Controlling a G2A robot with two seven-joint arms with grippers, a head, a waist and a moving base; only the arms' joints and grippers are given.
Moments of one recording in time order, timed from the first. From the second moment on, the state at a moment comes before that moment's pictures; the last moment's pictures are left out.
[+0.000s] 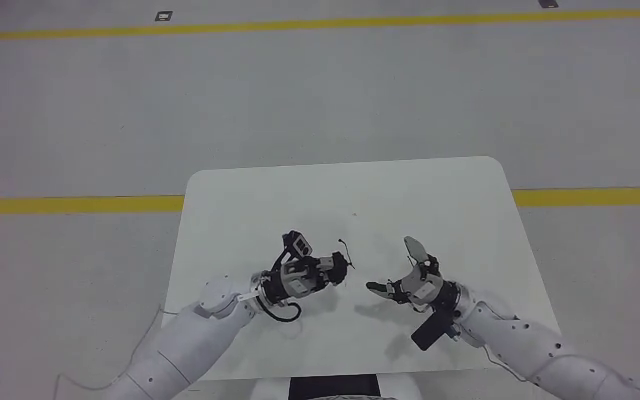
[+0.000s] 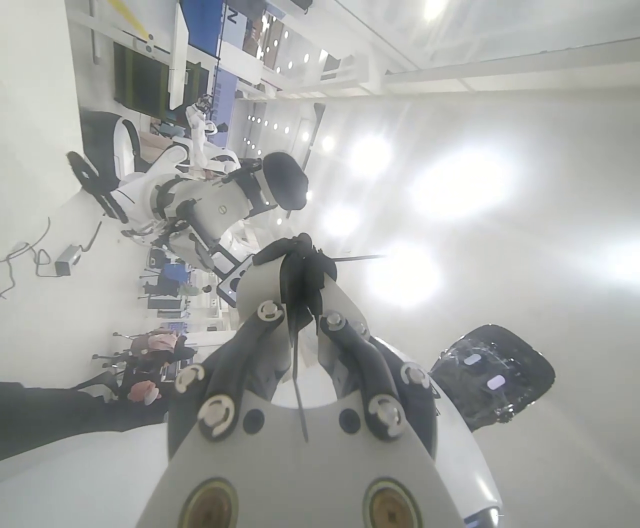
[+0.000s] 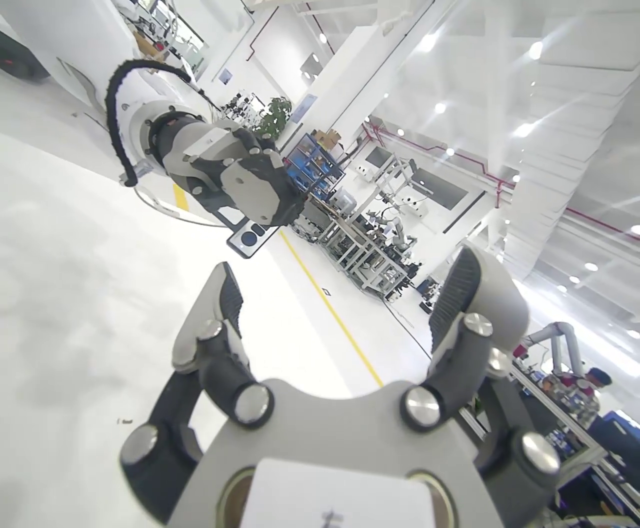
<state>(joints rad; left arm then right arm) 1.37 -1.06 -0.87 -1.53 -1.01 -0.24 -0.95 -1.27 -0.72 0.56 -1.52 -1.57 0.34 -1.06</state>
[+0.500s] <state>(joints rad) 1.37 -1.07 -0.87 -1.52 -1.02 -0.24 -0.95 -1.20 -0.76 0.49 -1.50 -1.57 0.34 -1.07</state>
